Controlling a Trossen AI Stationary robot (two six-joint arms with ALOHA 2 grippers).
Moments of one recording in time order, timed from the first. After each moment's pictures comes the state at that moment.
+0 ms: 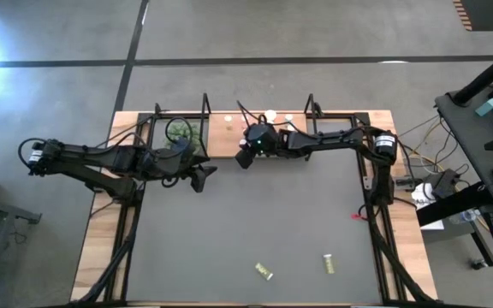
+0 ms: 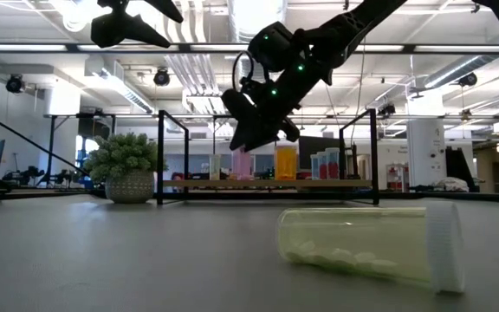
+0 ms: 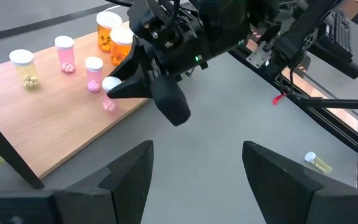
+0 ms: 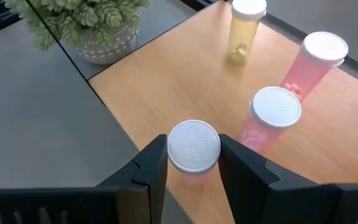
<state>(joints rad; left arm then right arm) -0.11 1.01 1.01 -0.56 -0.45 -0.72 -0.27 1.93 1.31 -0.06 0.21 0.31</state>
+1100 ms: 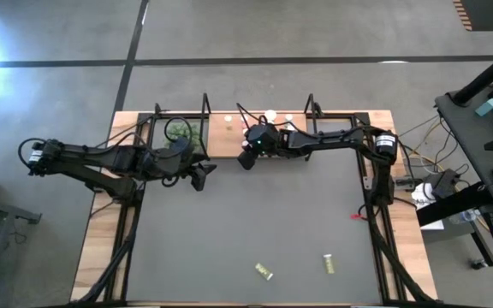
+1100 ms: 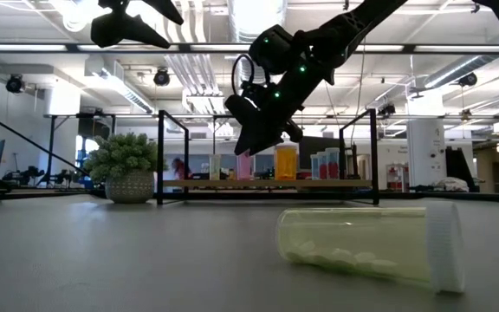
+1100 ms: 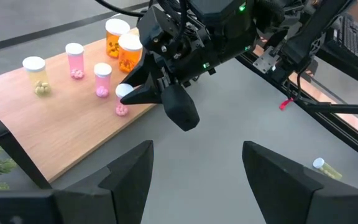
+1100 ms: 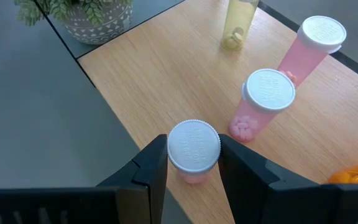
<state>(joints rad) -0.11 1.01 1.01 -0.56 -0.48 -0.72 -0.28 1.93 1.31 -0.11 0.21 0.28</state>
